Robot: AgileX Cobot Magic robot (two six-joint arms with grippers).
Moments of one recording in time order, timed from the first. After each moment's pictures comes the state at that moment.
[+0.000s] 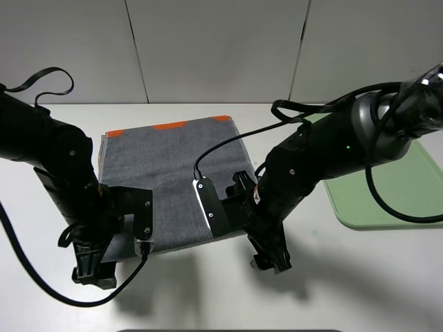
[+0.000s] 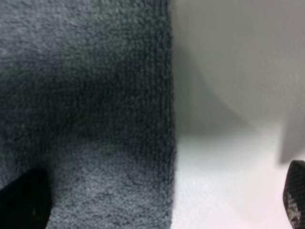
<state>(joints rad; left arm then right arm) -0.55 1.80 -0.68 -0.05 0.47 0.89 0.81 1.92 -0.86 0.05 0.33 -1.11</state>
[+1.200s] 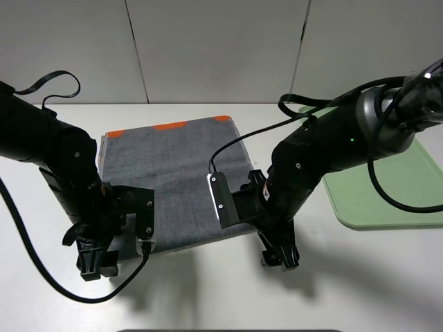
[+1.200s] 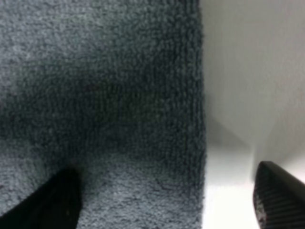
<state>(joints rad) -0.55 1.83 -0.69 -0.03 0.45 0.89 0.77 1.92 -0.86 -0.01 0.40 -0.99</state>
